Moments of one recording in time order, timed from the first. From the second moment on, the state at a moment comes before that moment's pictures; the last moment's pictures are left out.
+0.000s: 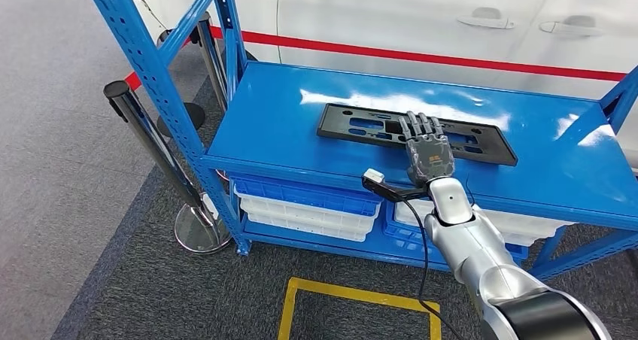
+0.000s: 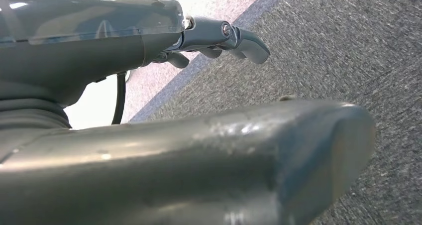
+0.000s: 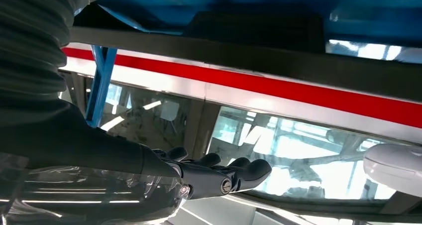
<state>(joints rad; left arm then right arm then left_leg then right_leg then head) -0.03 -0.09 0.25 -0.18 -1.14 0.33 0.16 -0.84 0.06 0.31 -0.44 1.54 -0.68 0.12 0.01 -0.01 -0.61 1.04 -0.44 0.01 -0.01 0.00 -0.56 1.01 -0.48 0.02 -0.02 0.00</state>
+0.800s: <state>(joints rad) -0.03 -0.10 0.30 -0.18 -1.10 0.35 0.13 -0.78 0.05 0.35 -0.47 1.53 -0.70 0.11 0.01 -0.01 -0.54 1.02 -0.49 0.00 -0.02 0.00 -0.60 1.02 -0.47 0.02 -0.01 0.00</state>
